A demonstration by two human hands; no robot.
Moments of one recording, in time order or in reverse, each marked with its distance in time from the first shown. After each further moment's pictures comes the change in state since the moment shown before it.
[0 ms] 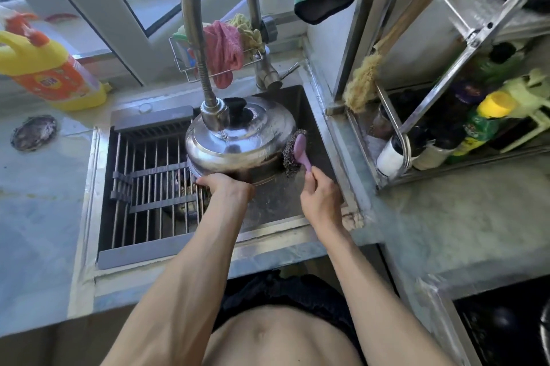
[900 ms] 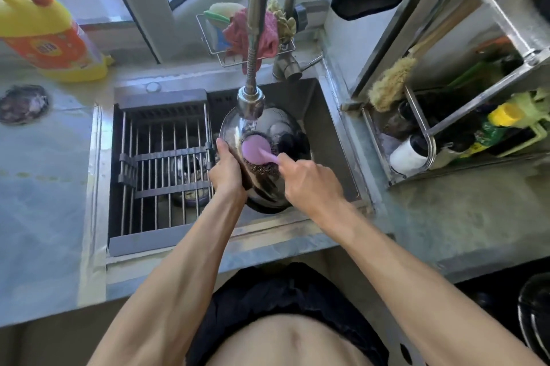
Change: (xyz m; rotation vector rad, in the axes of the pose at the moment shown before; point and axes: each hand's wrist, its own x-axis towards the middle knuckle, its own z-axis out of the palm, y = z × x) left_hand 0.032 0.053 -0.031 0.724 -0.080 0.352; right_hand -0.021 -0.099 0.009 -0.678 -0.307 -0.548
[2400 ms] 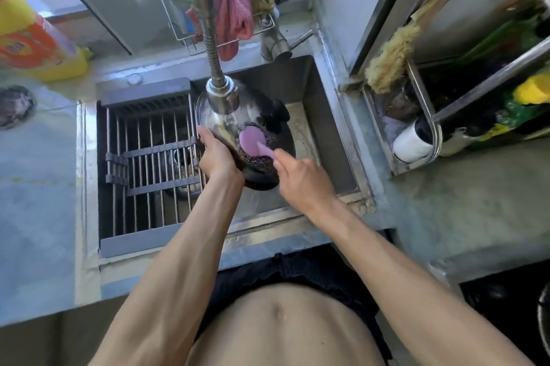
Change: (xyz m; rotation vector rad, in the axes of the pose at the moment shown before) left_hand -0.007 0.007 0.043 -0.126 0.134 -0.006; right_hand 0.008 0.045 0.040 0.329 0.030 0.083
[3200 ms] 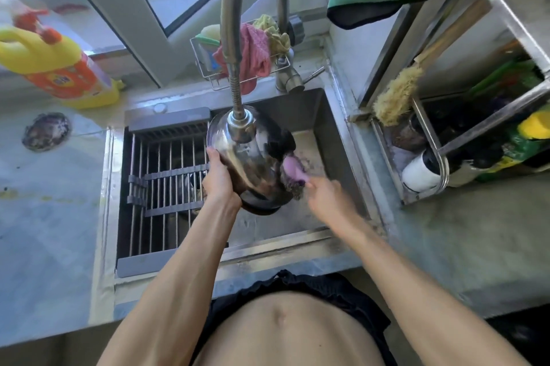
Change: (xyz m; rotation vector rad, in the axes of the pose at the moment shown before) left_hand 0.016 0.022 -0.020 0.008 -0.133 0.022; right_hand 0.013 0.029 -0.003 -0.020 -0.166 0.340
